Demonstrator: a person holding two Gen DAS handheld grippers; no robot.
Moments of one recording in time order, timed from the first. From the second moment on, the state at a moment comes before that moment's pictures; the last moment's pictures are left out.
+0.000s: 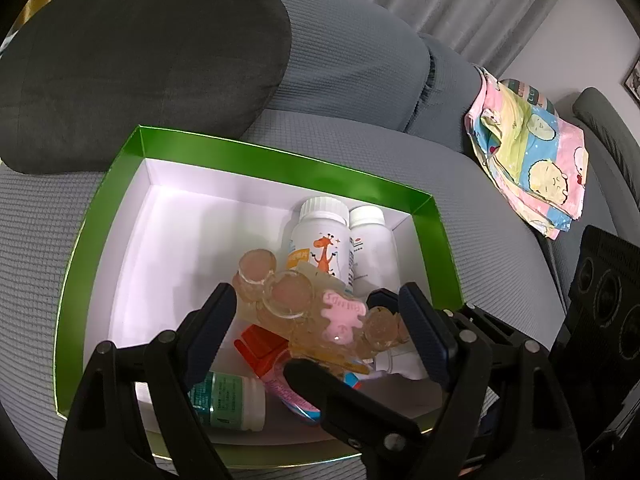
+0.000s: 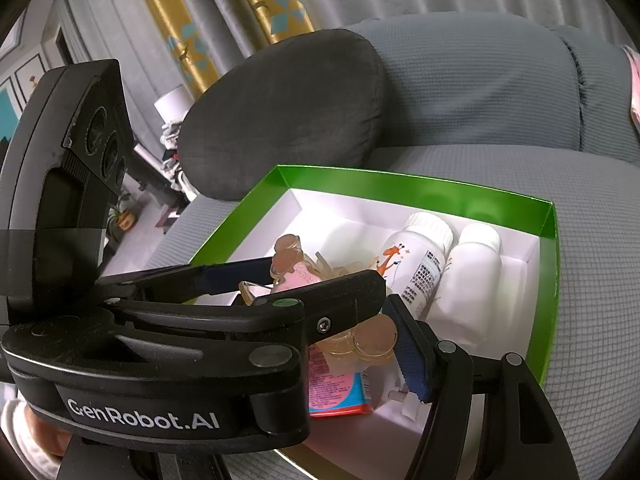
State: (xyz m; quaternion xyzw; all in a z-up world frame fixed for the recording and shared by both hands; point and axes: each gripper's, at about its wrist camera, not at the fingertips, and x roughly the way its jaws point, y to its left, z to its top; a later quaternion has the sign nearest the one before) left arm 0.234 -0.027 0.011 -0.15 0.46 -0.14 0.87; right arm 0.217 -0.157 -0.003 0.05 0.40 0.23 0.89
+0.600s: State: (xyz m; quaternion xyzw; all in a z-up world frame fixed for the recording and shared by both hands) left arm 0.231 -0.026 0.011 -0.14 0.47 -0.12 0.86; right arm 0.218 -0.154 -0.005 0.05 0.41 0.23 0.88
